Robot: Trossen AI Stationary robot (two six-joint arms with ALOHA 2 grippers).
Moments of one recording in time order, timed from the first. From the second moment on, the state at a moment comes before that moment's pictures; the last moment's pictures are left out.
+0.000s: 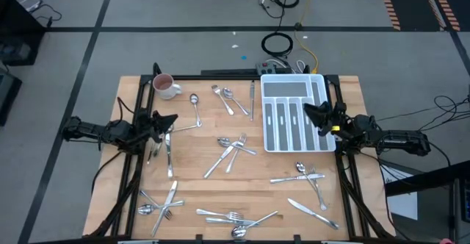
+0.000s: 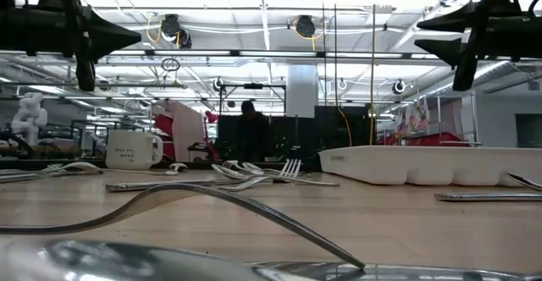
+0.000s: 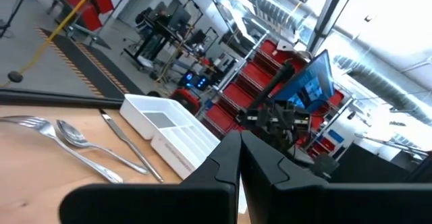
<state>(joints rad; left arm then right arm) -0.21 0.01 0.00 0.21 -0.63 -0.57 -0.07 0.06 0.01 0.36 0.43 0.55</state>
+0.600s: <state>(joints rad) -0.21 0.01 0.00 0.44 -0.69 -0.57 -0.07 0.07 0.01 0.37 0.39 0.56</state>
